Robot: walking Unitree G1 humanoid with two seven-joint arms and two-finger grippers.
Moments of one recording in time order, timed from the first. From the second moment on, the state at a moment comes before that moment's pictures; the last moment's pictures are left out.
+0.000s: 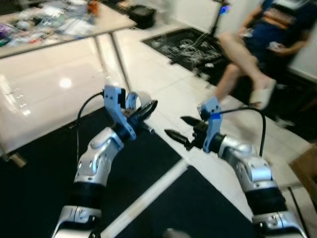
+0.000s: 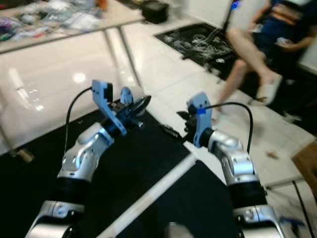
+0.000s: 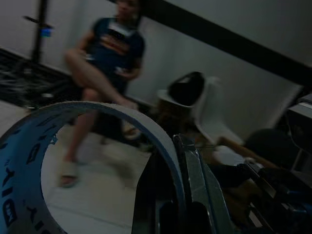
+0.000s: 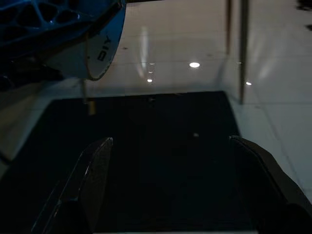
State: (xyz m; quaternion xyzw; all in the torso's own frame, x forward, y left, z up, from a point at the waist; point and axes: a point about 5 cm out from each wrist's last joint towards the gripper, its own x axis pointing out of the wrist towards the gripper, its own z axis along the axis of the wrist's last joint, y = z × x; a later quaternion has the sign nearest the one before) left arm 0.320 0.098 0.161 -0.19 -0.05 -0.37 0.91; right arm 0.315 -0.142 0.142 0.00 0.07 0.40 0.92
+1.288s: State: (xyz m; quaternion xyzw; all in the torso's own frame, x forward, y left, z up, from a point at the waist) left arm 0.321 0.100 0.158 -0.19 -0.05 -0.37 0.91; right arm 0.317 -0.140 0.146 0.00 0.07 0.40 0.91
